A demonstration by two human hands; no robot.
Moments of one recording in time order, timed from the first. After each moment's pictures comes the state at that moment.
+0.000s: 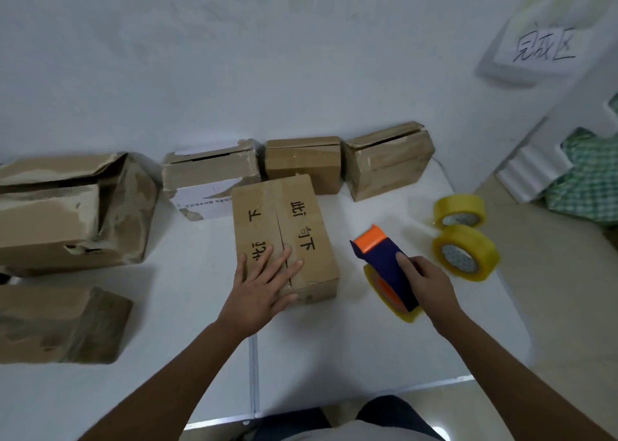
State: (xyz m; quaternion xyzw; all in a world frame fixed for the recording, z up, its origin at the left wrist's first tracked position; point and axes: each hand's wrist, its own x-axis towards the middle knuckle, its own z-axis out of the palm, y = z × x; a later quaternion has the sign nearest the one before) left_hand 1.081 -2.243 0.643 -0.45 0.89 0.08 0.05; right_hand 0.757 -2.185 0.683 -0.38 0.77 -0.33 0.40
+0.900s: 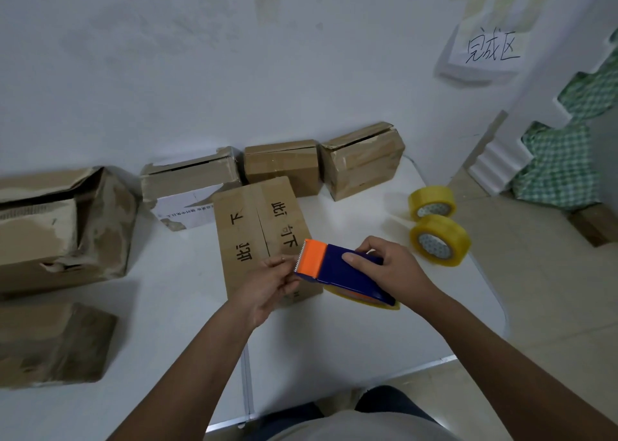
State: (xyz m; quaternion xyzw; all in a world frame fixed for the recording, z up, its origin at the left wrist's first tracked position) left_hand 1.012 -2.233 0.727 -0.55 0.31 0.73 -0.26; right_hand 0.788 -2.175 0.750 -0.51 0.68 -0.30 0.43
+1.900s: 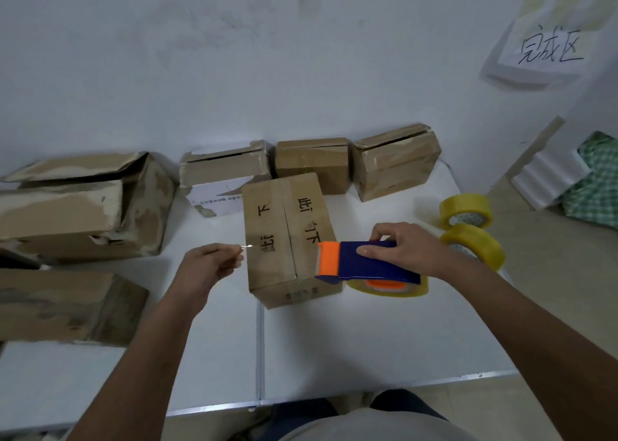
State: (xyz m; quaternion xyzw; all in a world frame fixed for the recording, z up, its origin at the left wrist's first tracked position) left_hand 1.128 -2.249 0.735 -0.64 0.37 0.56 -0.35; right_hand 0.773 -2.226 0.771 -0.64 0.64 -0.12 0.42
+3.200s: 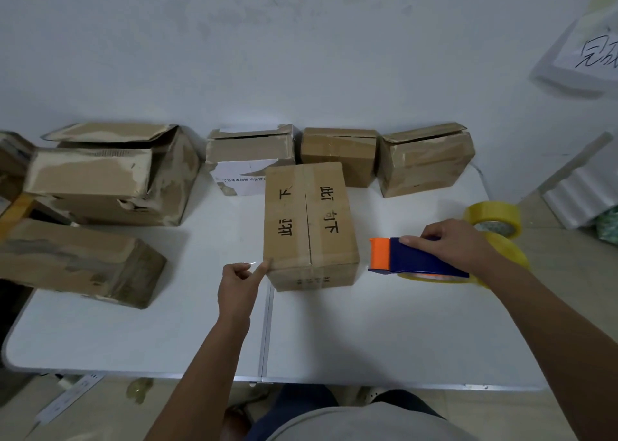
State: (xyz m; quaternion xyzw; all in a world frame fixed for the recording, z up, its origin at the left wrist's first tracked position) left_hand 1.090 -2.188 0.670 -0.79 0.27 0.41 -0.37; right_hand 0.723 -2.248 0.731 -0.66 0.69 -0.06 0.30
